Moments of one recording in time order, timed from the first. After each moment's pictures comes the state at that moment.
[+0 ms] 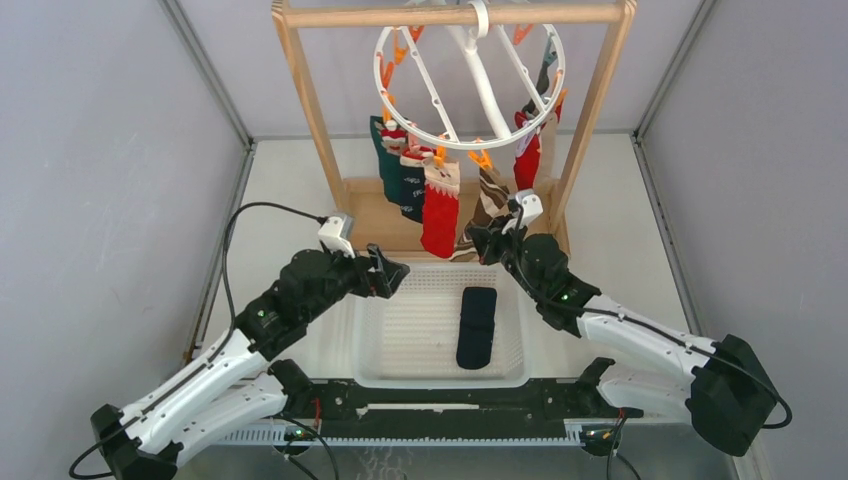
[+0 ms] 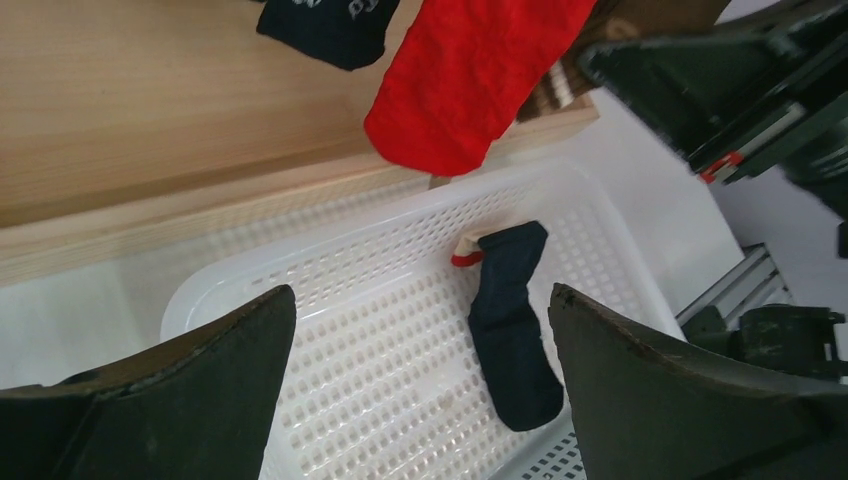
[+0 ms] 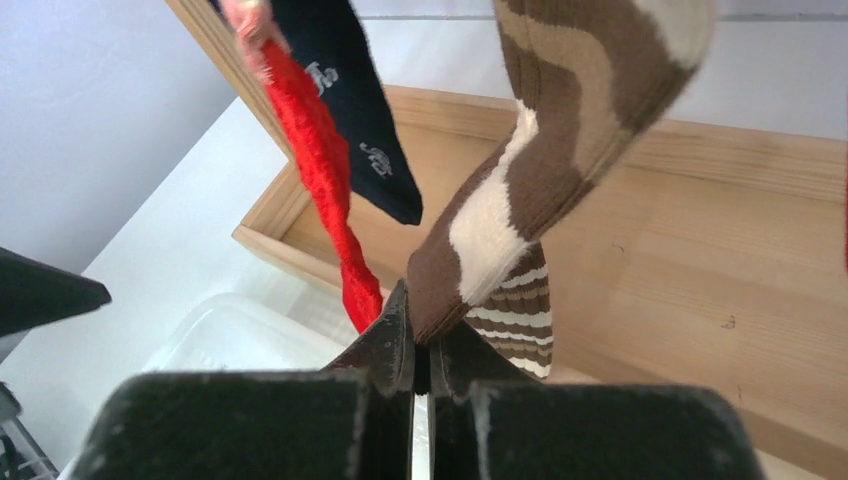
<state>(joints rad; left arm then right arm) -0.76 0.71 0.65 -0.26 -0.10 -0.53 0.73 1.07 0.58 0.37 0.19 0.36</state>
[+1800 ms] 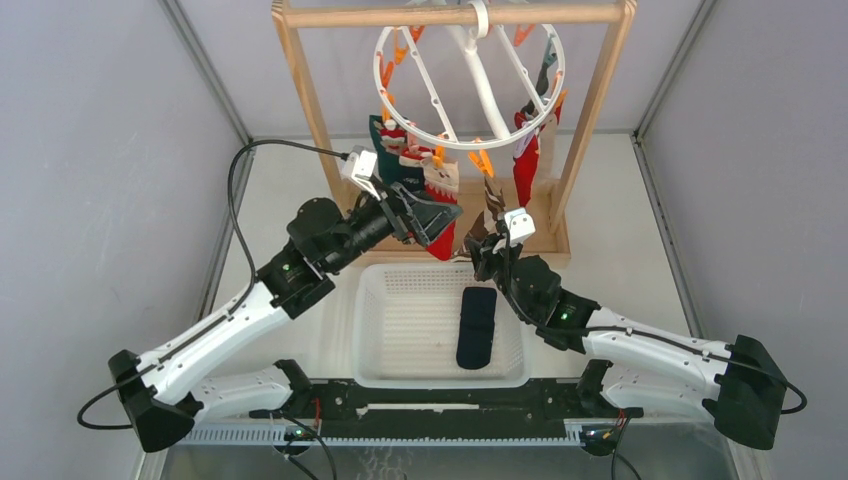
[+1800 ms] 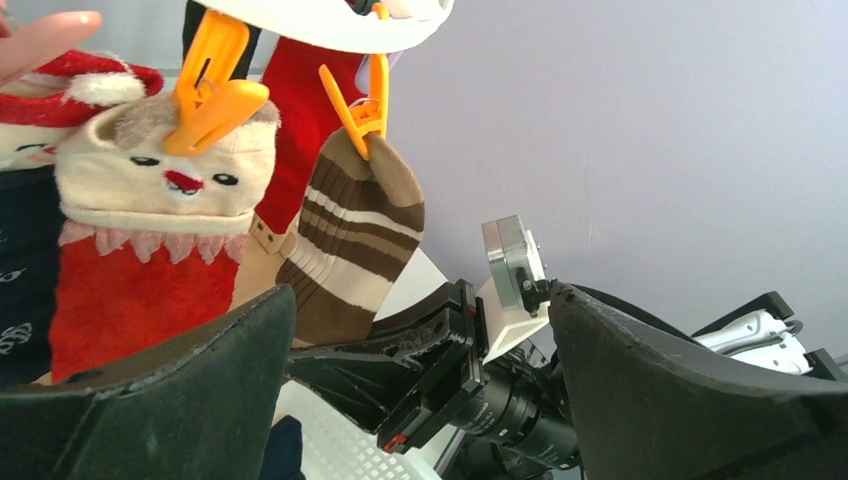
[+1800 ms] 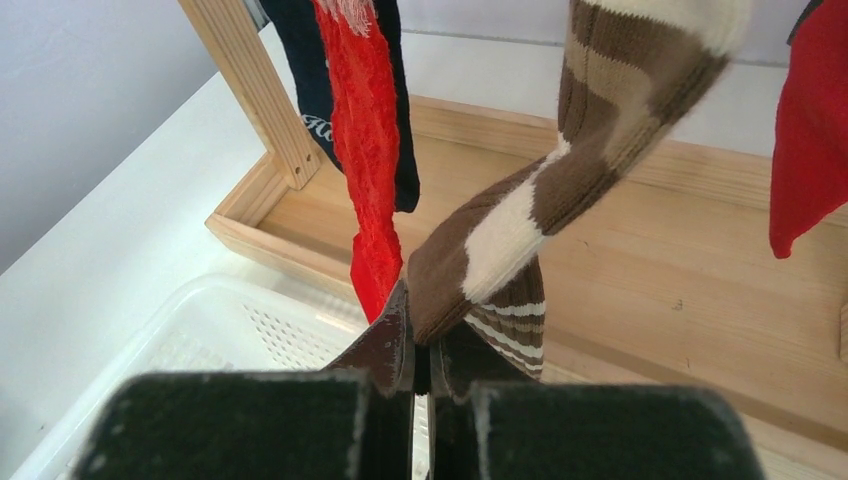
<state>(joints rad) -0.84 1.03 1.05 0.08 0.06 -0.64 0.99 0.99 0.58 0.29 0.53 0.23</state>
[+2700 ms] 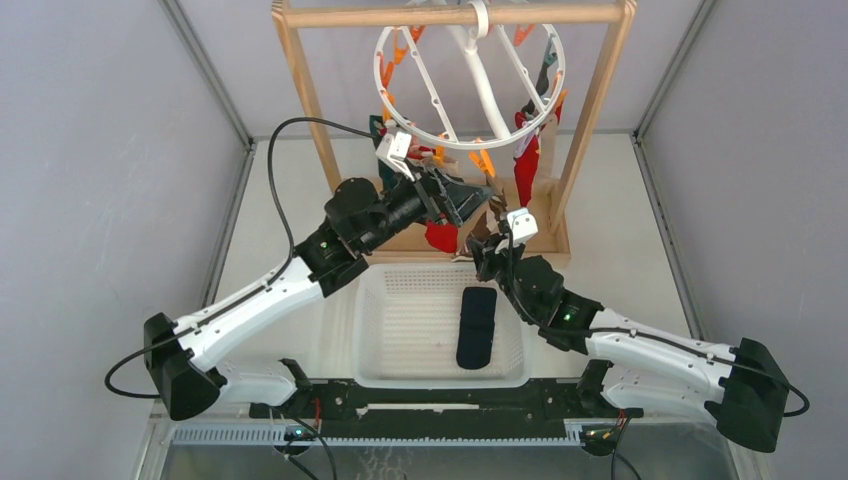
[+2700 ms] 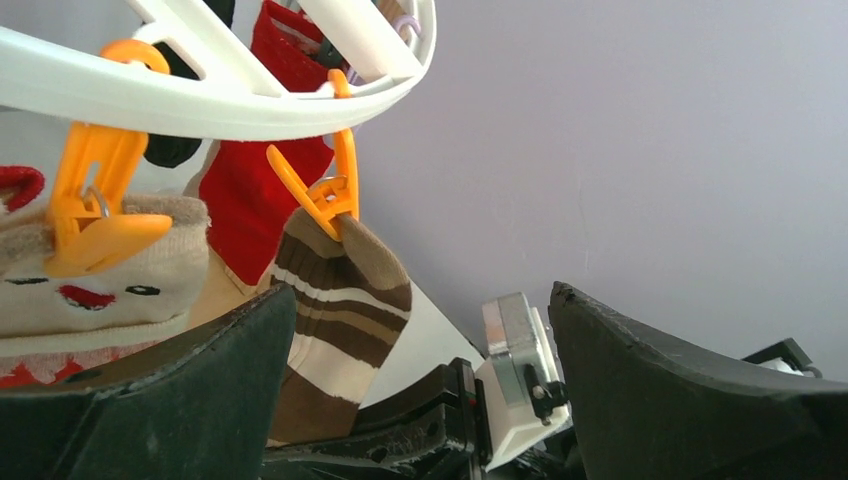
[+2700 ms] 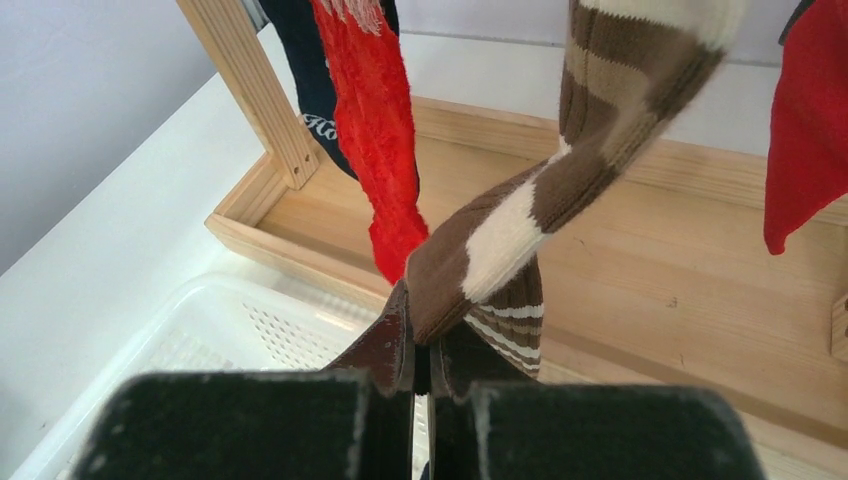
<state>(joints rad) -0.88 1.25 1.17 0.21 0.05 -0.65 0.99 0.97 0.58 0.27 0.53 0.24</state>
